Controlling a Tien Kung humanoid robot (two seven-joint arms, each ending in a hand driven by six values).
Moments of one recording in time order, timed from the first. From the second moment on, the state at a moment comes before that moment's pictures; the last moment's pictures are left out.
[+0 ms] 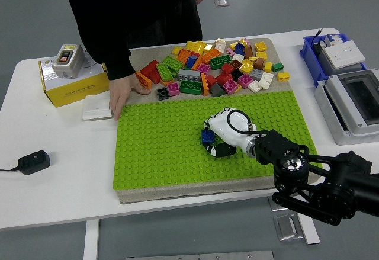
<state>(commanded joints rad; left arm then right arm) 0.06 0.14 -1.49 -0.18 1.30 0.07 0.26 0.72 -0.23 0.26 1.22 -2.05 -0.11 -0.34</state>
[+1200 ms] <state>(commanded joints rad) 0.06 0.14 -1.49 -0.18 1.30 0.09 0.23 0.73 -0.24 0.26 1.23 -2.05 -0.10 -0.34</state>
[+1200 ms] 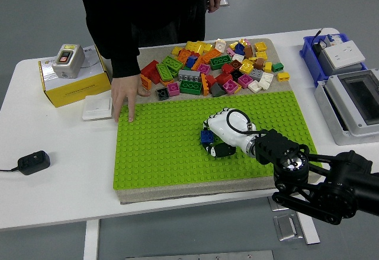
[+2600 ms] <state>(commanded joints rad) 0.06 0.14 -1.49 -0.18 1.29 0.10 0.21 0.73 -0.24 0.26 1.23 -2.04 -0.11 -0.33</state>
